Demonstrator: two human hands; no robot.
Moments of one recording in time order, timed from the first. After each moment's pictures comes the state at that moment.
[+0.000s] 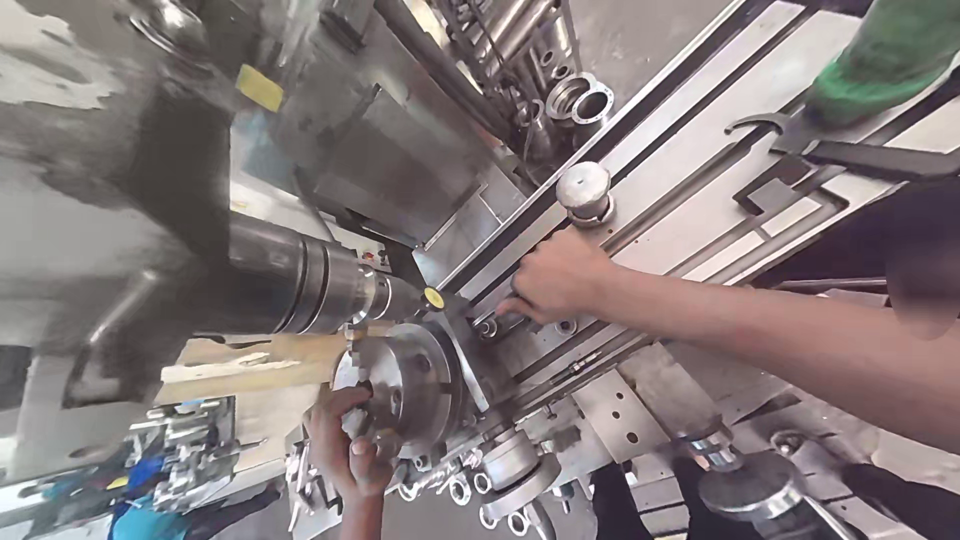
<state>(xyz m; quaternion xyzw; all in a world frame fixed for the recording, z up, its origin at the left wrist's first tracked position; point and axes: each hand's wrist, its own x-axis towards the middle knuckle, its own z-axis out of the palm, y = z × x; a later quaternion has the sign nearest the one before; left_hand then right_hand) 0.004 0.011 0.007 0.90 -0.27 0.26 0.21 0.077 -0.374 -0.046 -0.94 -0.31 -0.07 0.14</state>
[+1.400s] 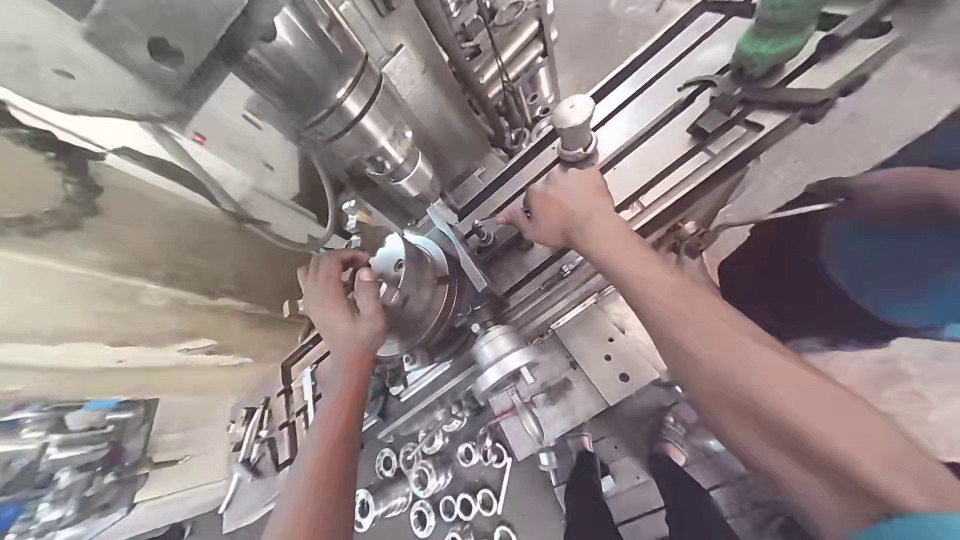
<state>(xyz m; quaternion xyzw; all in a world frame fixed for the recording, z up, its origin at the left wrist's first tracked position) 0.011 0.011 0.002 0.90 -0.28 0.30 0.16 0.003 -0.315 -0.030 -0.99 0.02 0.02 0.11</state>
